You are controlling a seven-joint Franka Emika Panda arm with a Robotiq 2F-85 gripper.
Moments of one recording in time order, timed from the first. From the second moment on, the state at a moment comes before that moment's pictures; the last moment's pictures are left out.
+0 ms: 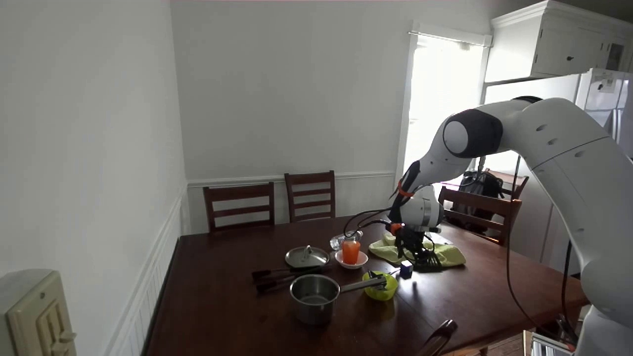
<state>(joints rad) -0.44 0.69 -0.30 -1.95 0.48 2.69 0.89</state>
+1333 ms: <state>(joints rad) -0.40 0.47 -0.15 -2.03 0.54 2.53 0.61</state>
